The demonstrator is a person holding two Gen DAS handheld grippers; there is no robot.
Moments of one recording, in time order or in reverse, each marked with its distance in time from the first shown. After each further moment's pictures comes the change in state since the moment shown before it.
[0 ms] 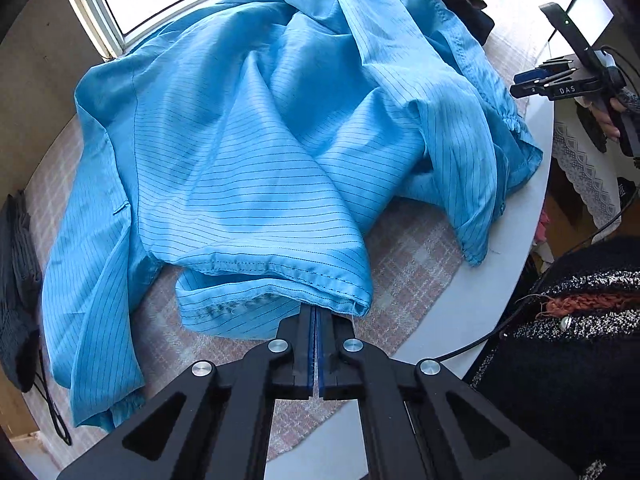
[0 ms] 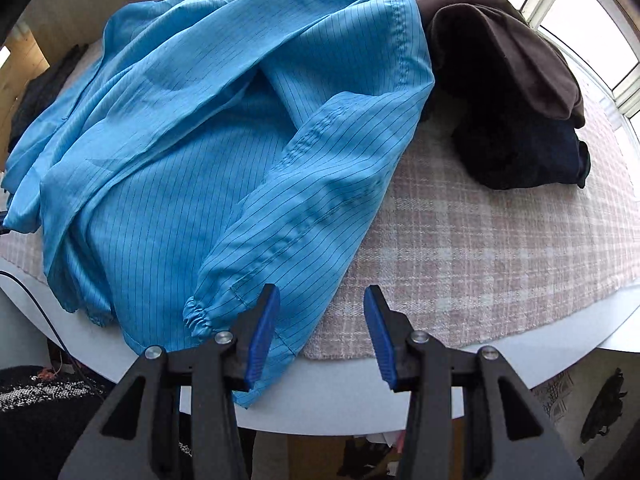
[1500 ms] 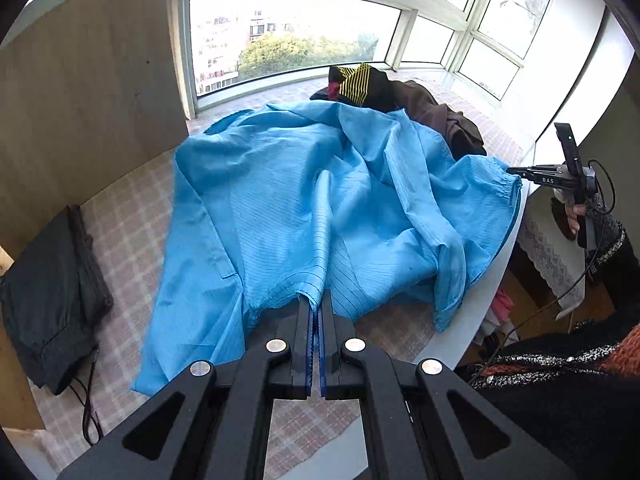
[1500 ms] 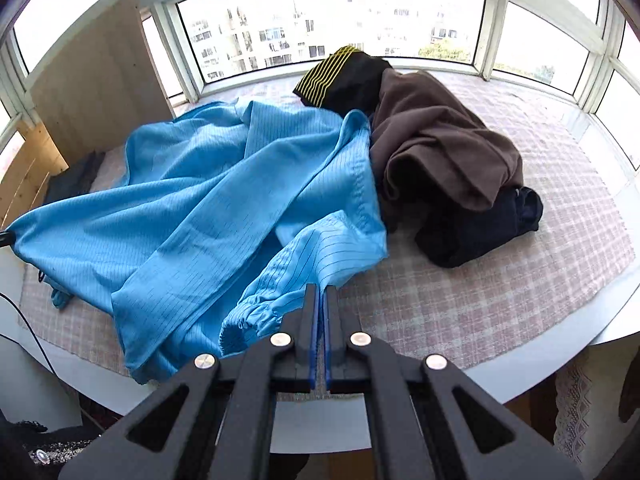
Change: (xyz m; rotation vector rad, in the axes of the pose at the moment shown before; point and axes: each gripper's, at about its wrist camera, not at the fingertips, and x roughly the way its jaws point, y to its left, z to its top) left arm -0.158 0.115 0.004 -0.152 -0.275 -0.060; right arm -0.107 -0.013 0.027 0.172 -0.315 0.025
